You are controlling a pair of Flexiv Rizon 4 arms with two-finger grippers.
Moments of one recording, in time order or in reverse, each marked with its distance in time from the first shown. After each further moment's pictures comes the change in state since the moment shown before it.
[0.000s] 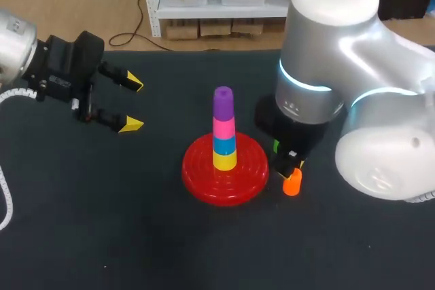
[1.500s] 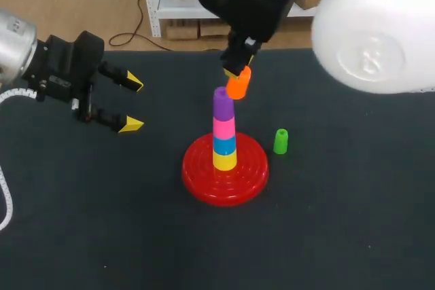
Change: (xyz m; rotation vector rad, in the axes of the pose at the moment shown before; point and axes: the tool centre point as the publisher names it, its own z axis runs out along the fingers) left arm 0.000 0.000 0.000 0.000 0.000 0.000; right arm -0.112 0.034 -0.207 0.033 -0.249 -0.183
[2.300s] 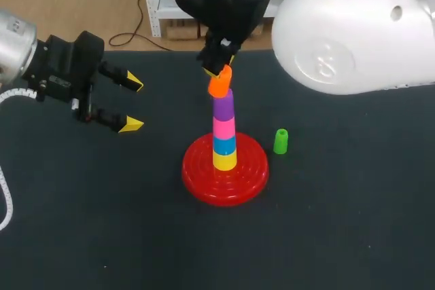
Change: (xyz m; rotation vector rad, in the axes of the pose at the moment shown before) left arm 0.000 0.000 0.000 0.000 0.000 0.000; right arm -0.026 0.004 0.015 0.017 0.001 0.017
